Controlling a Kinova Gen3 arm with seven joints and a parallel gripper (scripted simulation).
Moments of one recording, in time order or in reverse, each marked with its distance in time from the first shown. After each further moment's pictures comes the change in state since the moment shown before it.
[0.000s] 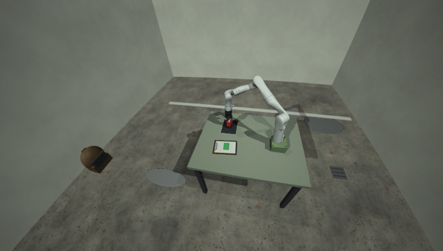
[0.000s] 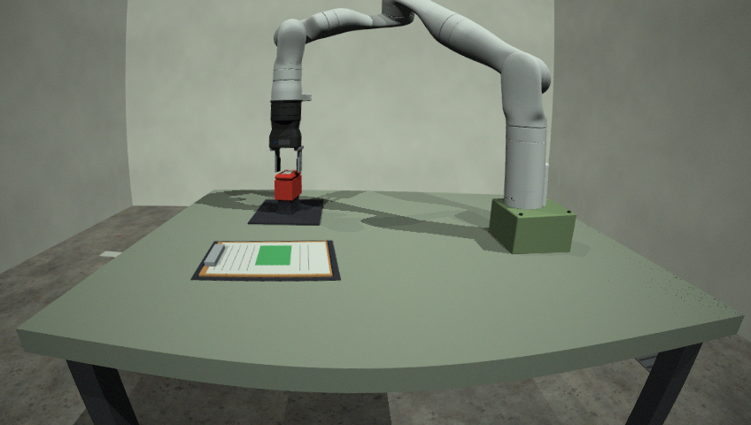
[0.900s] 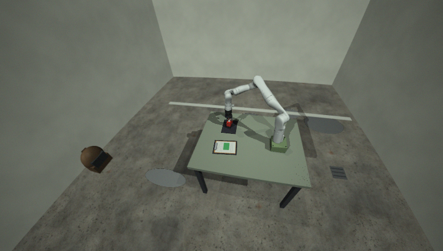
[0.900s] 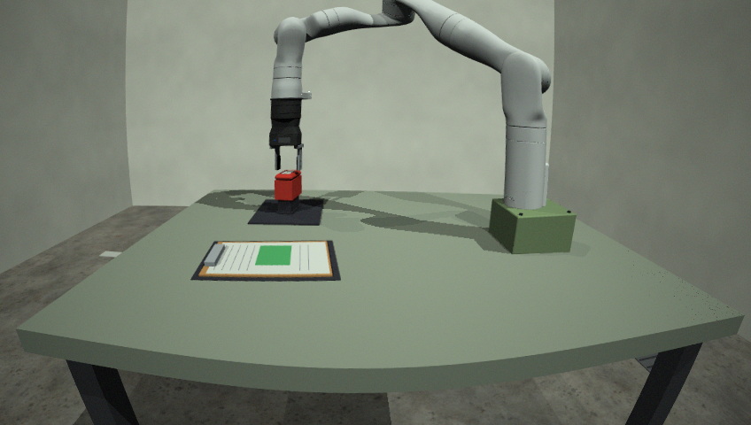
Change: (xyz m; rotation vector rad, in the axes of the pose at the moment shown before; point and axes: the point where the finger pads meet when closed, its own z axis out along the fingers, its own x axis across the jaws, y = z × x) arm 0.000 0.000 -0.005 0.000 0.000 0.000
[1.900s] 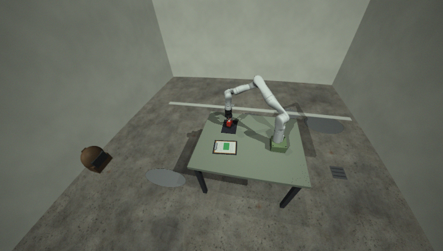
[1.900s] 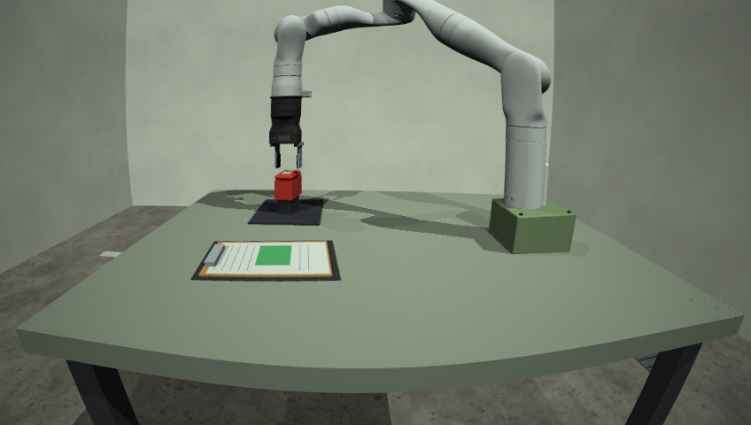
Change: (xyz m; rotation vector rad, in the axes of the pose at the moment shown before) arm 0.000 0.000 -0.005 0.000 0.000 0.000
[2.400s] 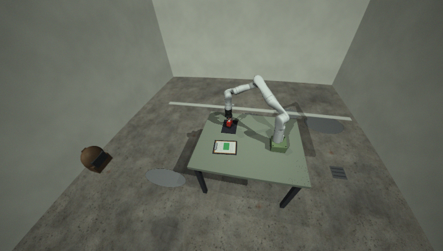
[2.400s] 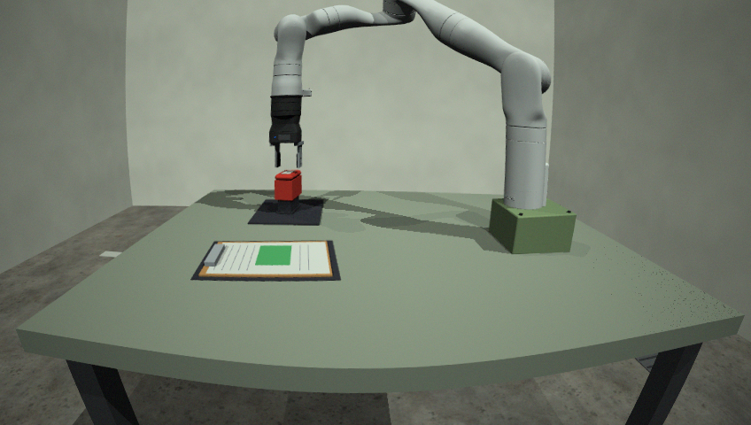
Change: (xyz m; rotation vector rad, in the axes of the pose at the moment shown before) arm 0.000 0.000 -0.002 0.000 0.000 0.000
